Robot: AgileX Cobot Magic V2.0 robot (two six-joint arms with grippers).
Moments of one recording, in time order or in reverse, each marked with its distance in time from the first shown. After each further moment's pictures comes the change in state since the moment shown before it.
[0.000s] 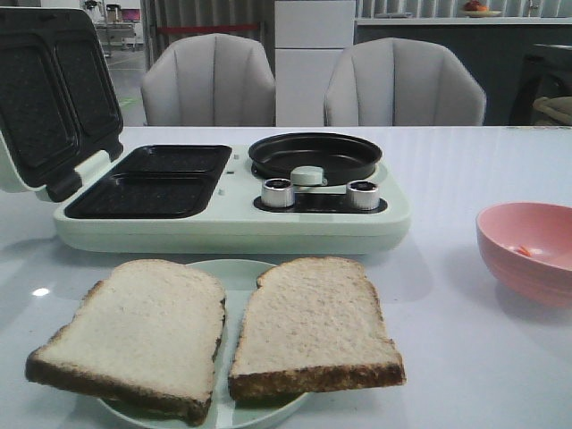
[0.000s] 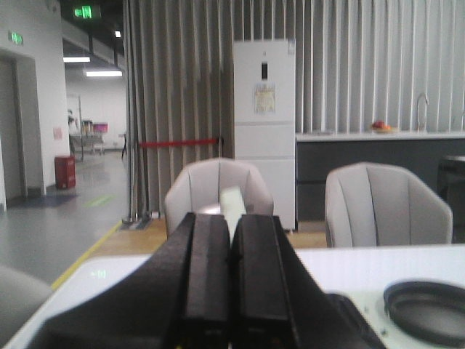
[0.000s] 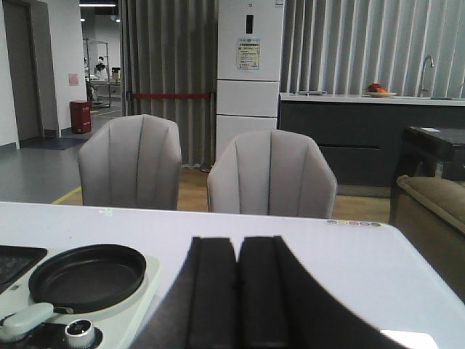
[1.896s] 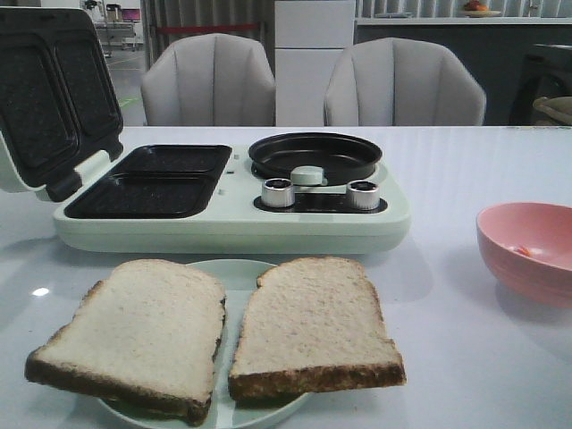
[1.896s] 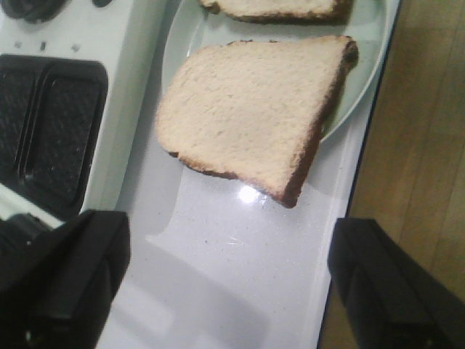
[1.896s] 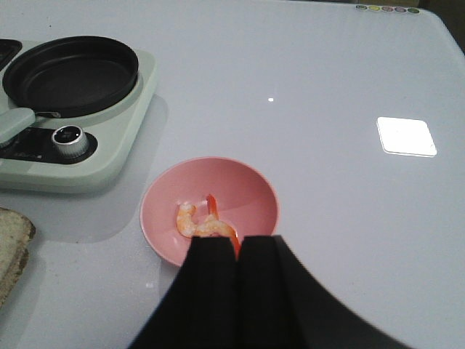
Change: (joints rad) left arm -0.972 0.851 -0.150 0.676 0.549 0.026; right arm 0.000 0.363 -0.127 0.000 0.319 -0.001
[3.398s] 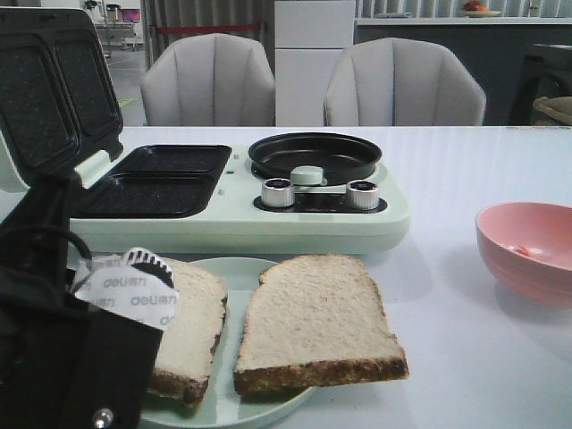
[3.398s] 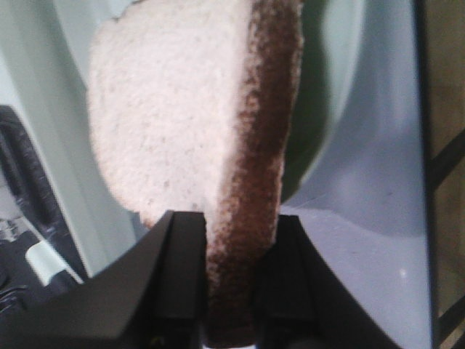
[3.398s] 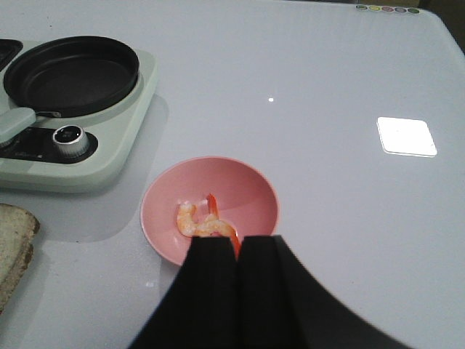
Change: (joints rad) left arm -0.141 0.695 -0.003 0.852 0.165 -0.753; right arm 0.000 0.000 0.000 0.000 0.000 0.002
